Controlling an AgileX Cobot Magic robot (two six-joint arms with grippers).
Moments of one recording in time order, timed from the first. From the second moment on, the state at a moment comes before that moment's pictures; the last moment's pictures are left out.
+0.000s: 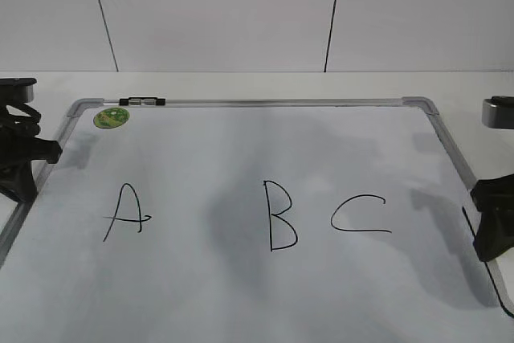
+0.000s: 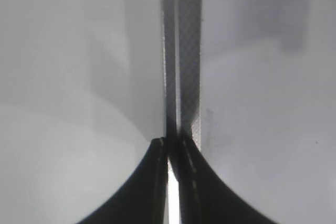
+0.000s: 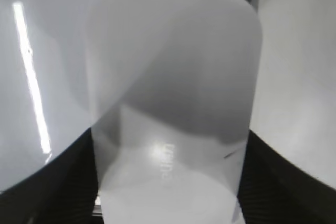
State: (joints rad) left arm -0.08 1.90 -1.16 -0.06 0.78 -0.02; right arm 0.12 1.46 -0.89 0.08 1.06 0.08
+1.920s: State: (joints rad) left arm -0.08 1.90 -1.16 -0.06 0.80 -0.02; right arm 0.59 2.18 -1.73 0.06 1.24 0.19
